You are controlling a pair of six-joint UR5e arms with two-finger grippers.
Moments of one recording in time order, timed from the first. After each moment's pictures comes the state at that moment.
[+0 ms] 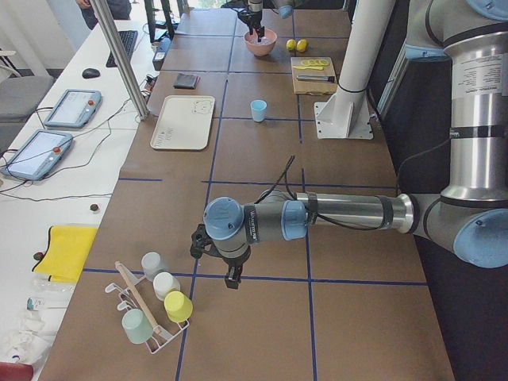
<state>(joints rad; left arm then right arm) -1.61 -1.47 -1.69 -1.43 -2.43 0.28 1.02 -1.66 1.85 -1.32 2.13 0.05</state>
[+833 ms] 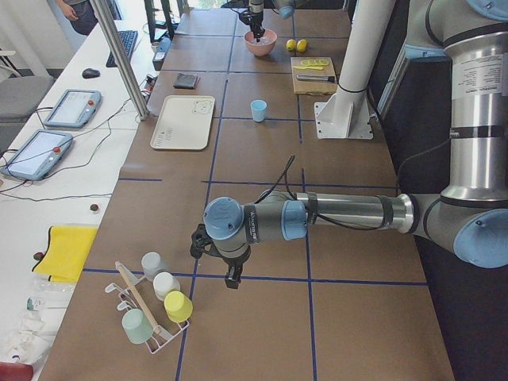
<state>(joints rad) -1.61 -1.47 -1.70 -1.43 -2.43 0.28 1.01 -1.67 1.85 -1.33 2.13 0.05</state>
